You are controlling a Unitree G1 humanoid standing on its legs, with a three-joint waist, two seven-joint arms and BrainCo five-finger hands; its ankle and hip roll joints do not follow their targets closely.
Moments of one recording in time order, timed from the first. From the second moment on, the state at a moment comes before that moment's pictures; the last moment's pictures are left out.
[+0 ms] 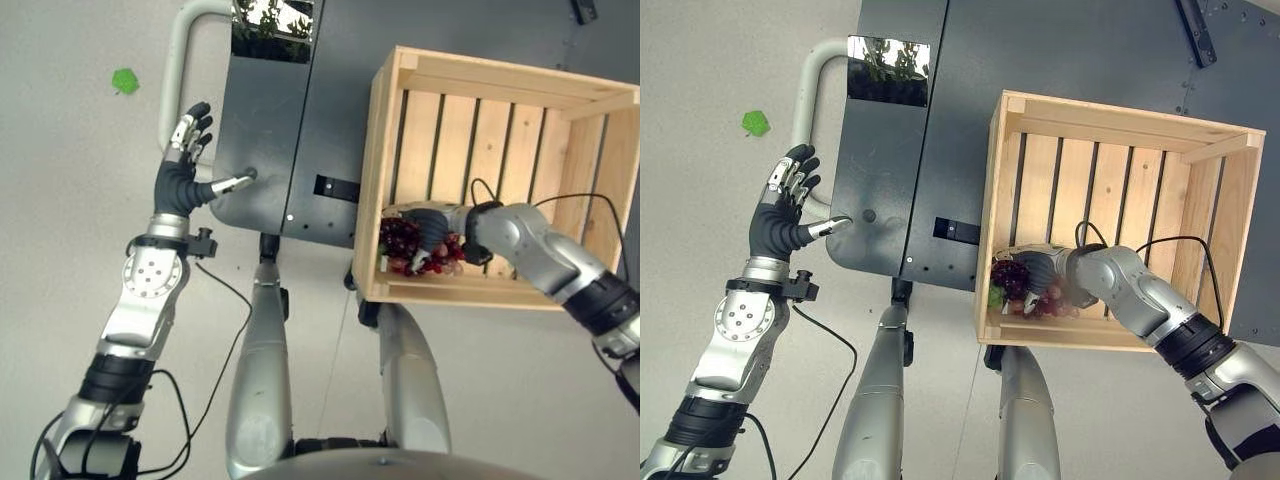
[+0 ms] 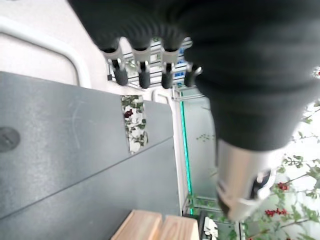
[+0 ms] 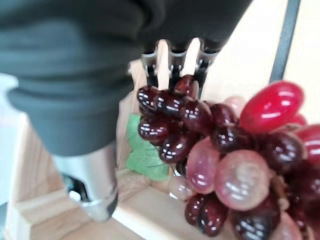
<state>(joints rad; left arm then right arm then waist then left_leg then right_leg) -0.26 0.59 -0.04 -0.10 -0.29 -0.20 0.13 -0.68 -0.91 0.60 0.06 -0.27 -0.02 0.56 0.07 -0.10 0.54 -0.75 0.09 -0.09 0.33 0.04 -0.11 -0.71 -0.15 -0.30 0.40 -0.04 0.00</state>
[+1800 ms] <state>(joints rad) -0.25 0.61 -0.02 -0.10 -0.34 -0.21 0.09 -0.36 -0.61 0.16 0.28 0.99 0.02 0.40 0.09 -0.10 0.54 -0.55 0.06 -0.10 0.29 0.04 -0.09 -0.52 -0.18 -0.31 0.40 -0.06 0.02</state>
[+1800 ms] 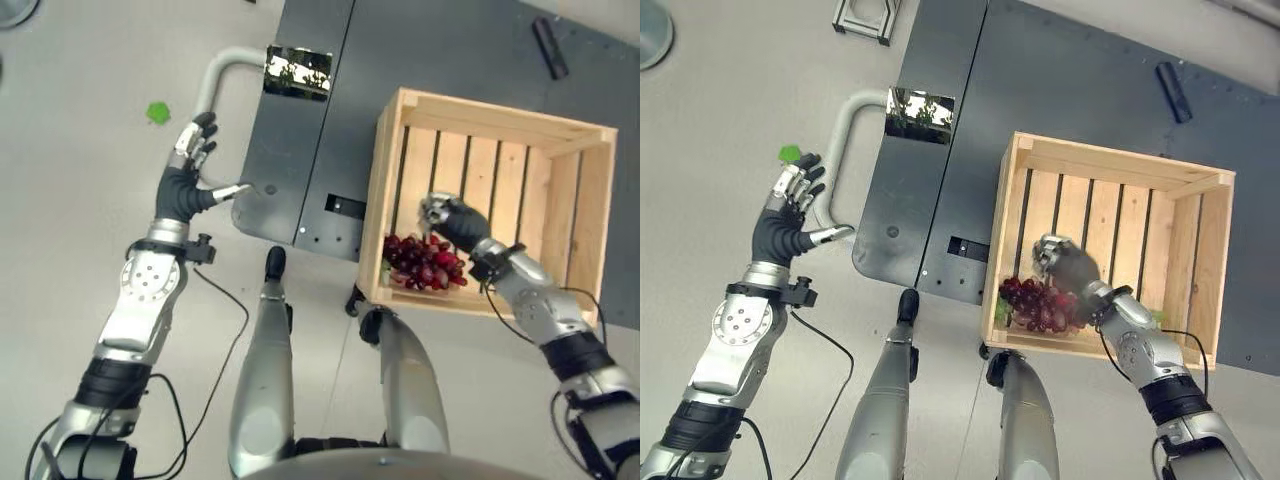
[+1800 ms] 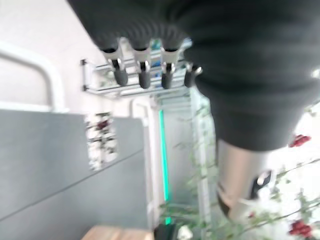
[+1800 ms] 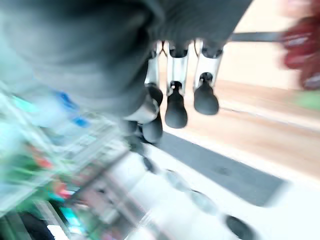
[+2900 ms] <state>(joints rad) -0.20 0.59 0.02 -0.11 -0.34 -0.23 0.09 -0.37 -1.03 0.15 0.06 0.02 -0.05 0.32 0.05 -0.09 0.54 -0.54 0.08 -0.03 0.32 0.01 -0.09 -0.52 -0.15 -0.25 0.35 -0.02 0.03</state>
